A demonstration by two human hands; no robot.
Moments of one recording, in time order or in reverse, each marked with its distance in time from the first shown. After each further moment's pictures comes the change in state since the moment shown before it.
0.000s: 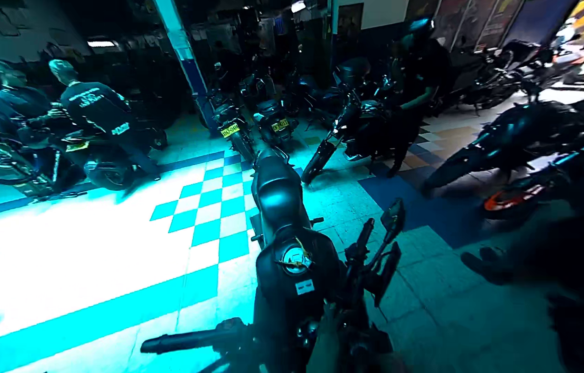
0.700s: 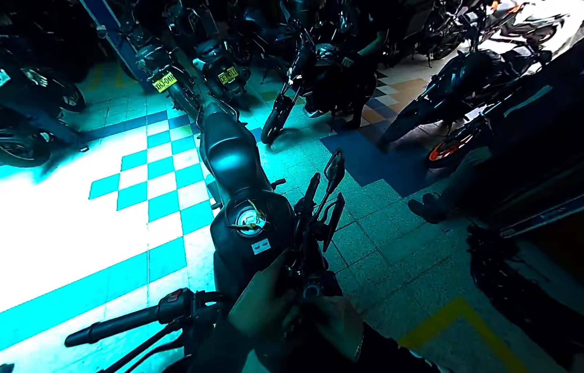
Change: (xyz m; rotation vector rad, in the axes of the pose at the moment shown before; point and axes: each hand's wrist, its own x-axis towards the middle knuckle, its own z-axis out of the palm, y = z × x) left_hand 0.069 0.011 -0.035 0.018 -0.732 -0.418; right_hand -0.003 0.017 -0.008 -0.006 -0.076 -0.205
